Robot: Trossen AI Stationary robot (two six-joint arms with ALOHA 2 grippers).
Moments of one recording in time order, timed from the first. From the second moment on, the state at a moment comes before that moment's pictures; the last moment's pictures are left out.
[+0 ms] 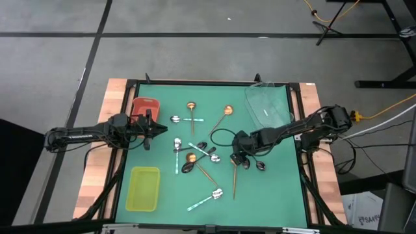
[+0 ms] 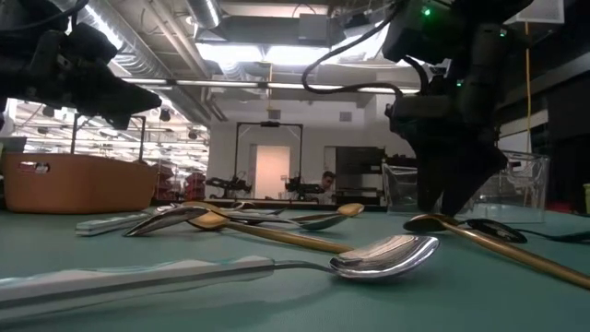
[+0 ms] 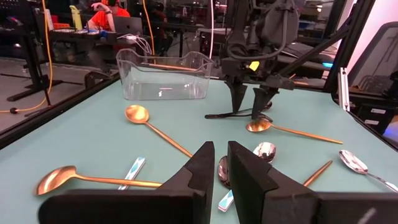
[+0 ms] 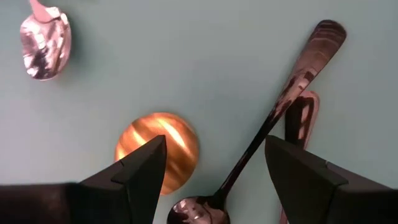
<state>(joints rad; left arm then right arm) 0.18 0.16 0.01 0.06 0.06 -0.10 0.17 1.62 0.89 -0.54 0.06 1.00</state>
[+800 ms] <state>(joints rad) 0.18 0.16 0.01 0.06 0.06 -0.10 0.16 1.62 0.89 -0.57 0.09 1.05</state>
